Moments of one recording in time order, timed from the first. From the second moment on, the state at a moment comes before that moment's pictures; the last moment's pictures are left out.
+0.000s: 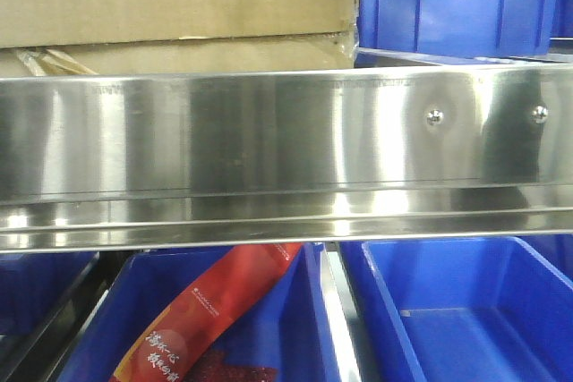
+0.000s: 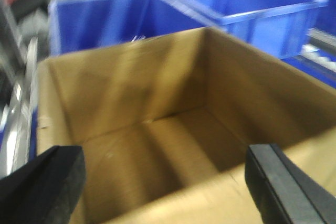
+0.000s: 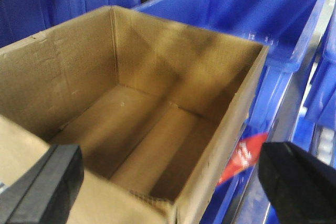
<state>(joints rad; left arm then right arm) -0.24 1.10 -1.53 0.05 0.87 -0.06 0.62 1.40 -1.78 0.08 0.88 -0.02</state>
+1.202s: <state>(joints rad) -0.08 1.55 -1.79 0.18 1.19 -0.25 0.57 1.92 -2.29 -0.10 1.23 0.24</state>
